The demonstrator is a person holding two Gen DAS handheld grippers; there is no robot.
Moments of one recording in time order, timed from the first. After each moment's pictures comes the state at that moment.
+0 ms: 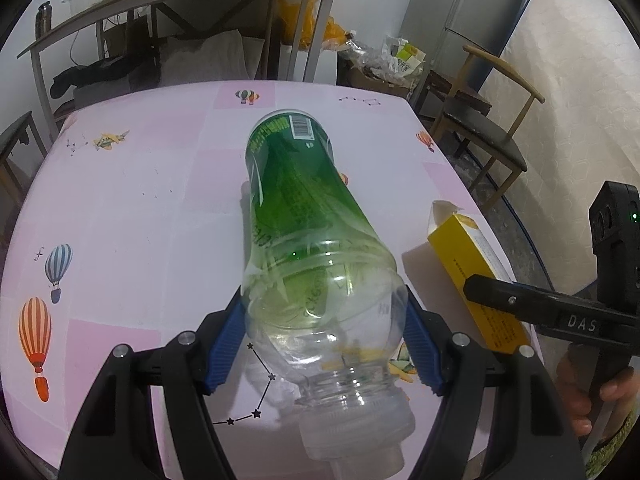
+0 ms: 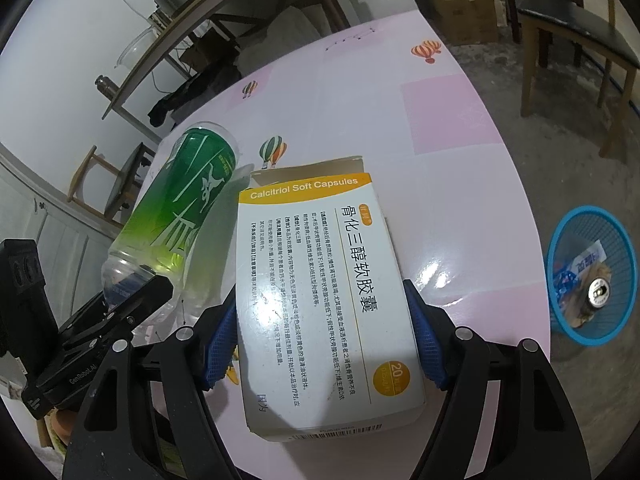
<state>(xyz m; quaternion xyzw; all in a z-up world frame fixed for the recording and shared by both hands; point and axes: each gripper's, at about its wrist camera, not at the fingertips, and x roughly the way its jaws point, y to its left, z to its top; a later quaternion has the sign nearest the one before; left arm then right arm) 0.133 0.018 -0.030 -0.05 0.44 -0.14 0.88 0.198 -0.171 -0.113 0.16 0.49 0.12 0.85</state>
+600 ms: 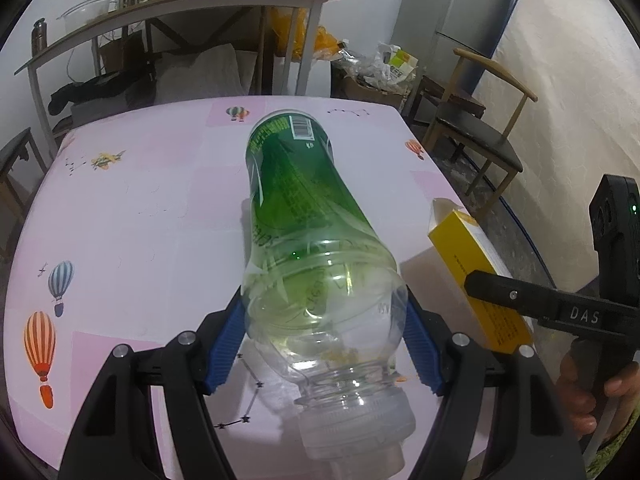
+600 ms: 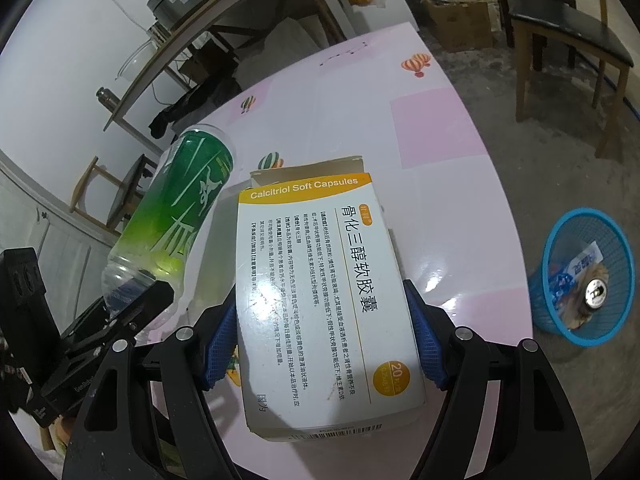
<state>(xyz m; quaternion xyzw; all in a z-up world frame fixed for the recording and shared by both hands) 0.125 0.006 -0.023 -0.03 0.43 -0.14 0.89 0.188 -0.186 -0.107 0.17 0.47 0.11 0.86</state>
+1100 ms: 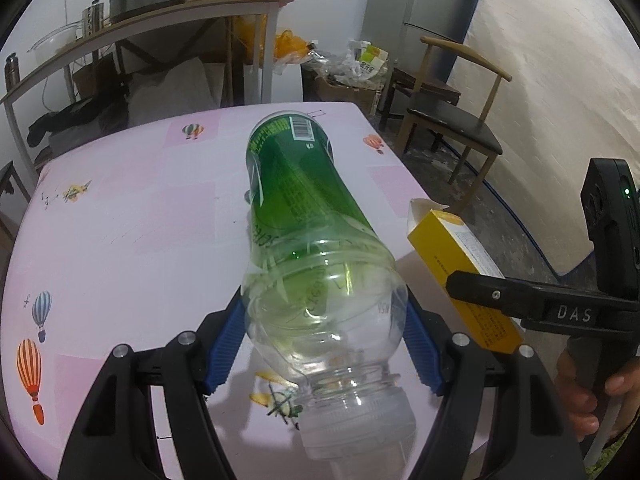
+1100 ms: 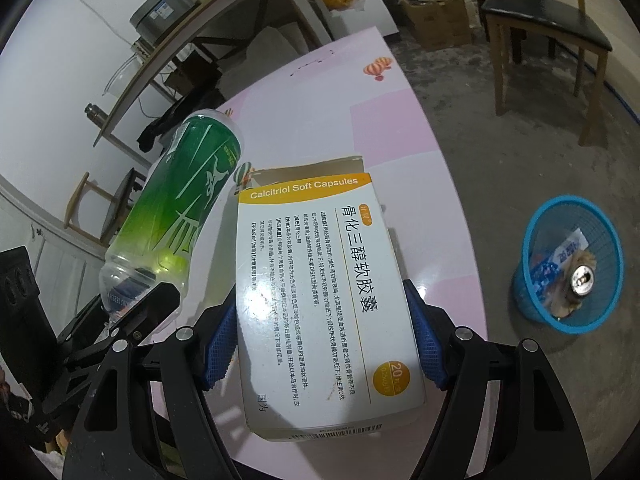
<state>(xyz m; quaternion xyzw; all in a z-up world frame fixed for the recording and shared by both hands) 0.124 -0.031 -0.016 0.01 0.41 -0.18 0.89 0.175 -0.212 -0.104 0.19 0.47 0.09 0.86</state>
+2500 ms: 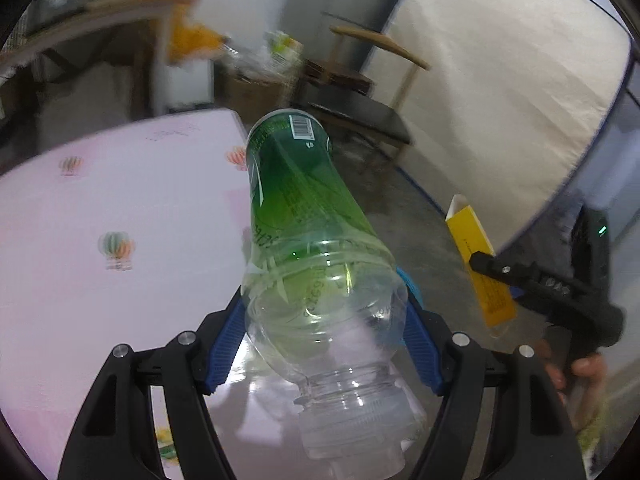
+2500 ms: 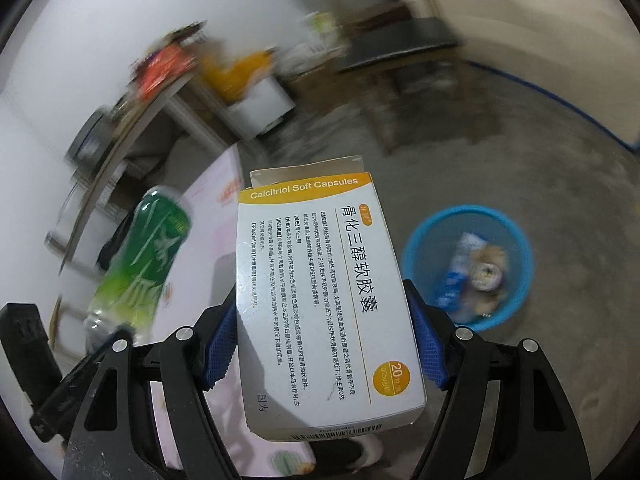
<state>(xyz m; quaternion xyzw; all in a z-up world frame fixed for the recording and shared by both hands) 0.144 -0.109 0.012 -0.02 0.43 -0.35 0.83 0.077 -0.371 -0.073 0.31 0.36 -0.10 0.88</state>
